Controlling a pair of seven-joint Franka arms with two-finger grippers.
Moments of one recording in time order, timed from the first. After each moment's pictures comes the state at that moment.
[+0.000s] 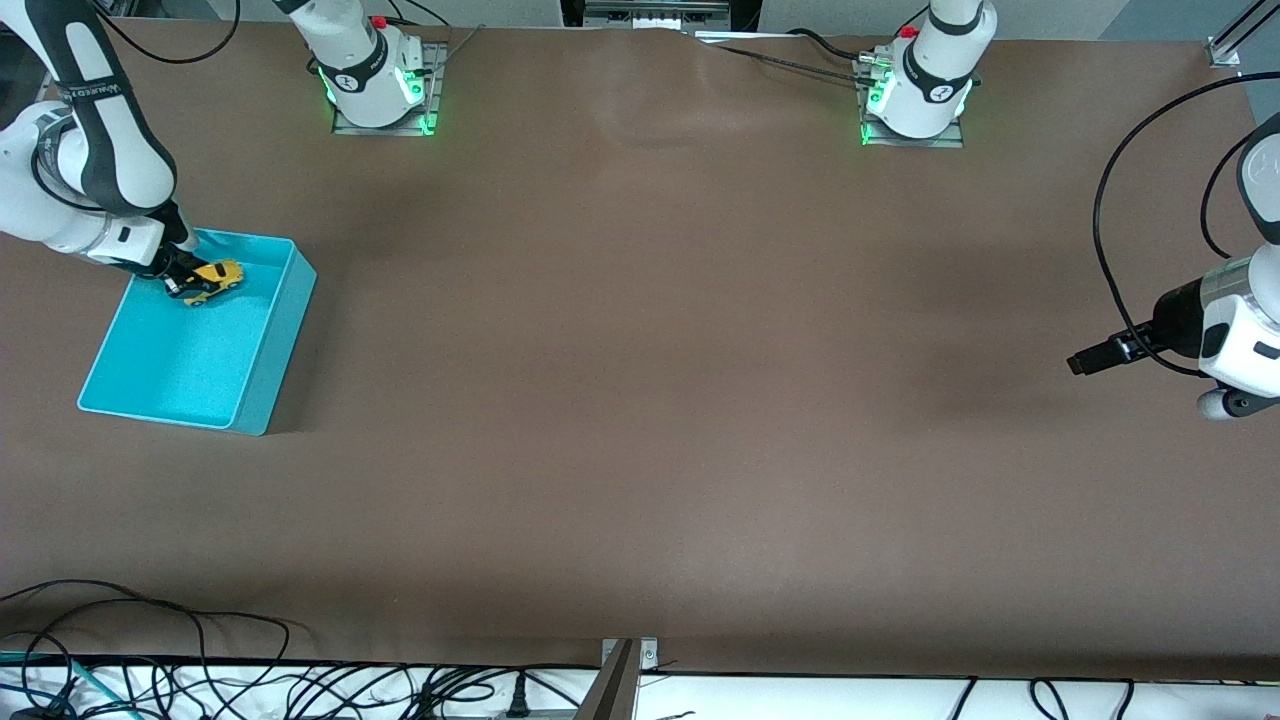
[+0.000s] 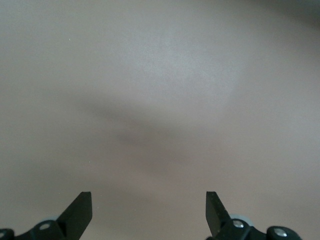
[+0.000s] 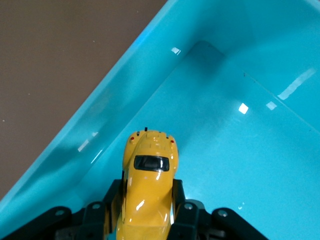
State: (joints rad) left arm 0.07 0.25 0.03 -1.60 -0.06 1.77 -0.28; right arm -0.56 0.20 0.08 -2.39 -0.01 2.45 -2.62
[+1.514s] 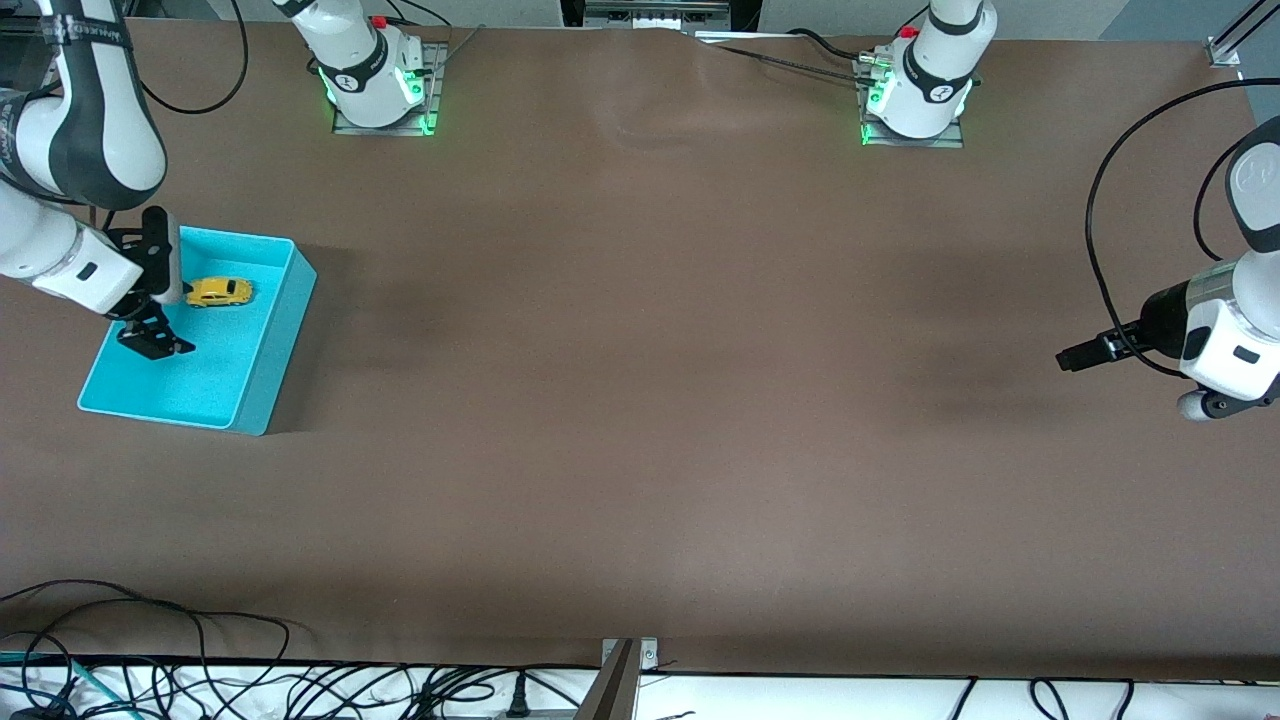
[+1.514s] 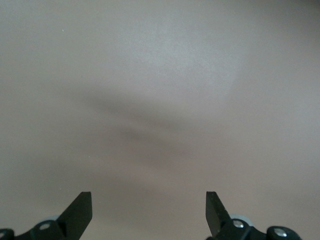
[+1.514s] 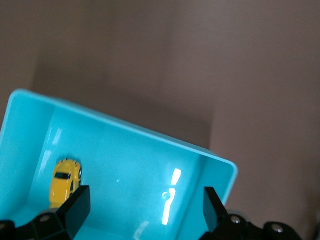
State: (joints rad) left arm 0.06 0.26 0.03 -1.60 -0.06 1.74 -0.26; right arm -0.35 0.06 0.20 -2.09 0.02 2.22 -1.84
